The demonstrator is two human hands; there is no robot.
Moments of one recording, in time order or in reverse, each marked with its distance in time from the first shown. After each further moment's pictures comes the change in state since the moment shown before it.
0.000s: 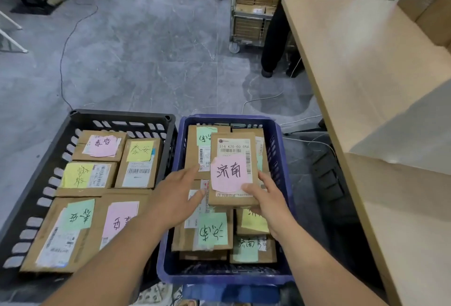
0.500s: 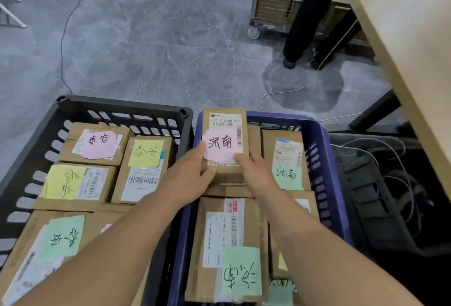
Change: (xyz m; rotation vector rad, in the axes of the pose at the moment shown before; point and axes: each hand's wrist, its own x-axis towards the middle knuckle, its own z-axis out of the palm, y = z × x) left_hand 0.115 -0.073 0.017 -0.312 0.117 -0.064; right_hand 0.143 -0.027 0.105 -0.193 -0.028 -0.065
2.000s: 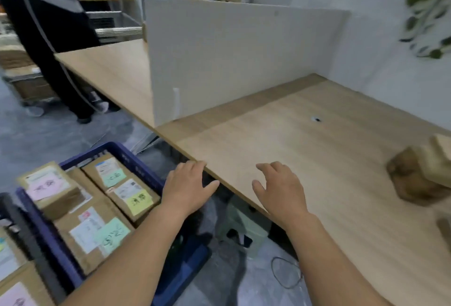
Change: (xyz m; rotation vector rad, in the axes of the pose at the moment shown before) left_hand -0.339 0.283 0.036 0.400 -0.277 0.879; right_hand -0.574 0.074 -0.162 -0.814 1.011 0.161
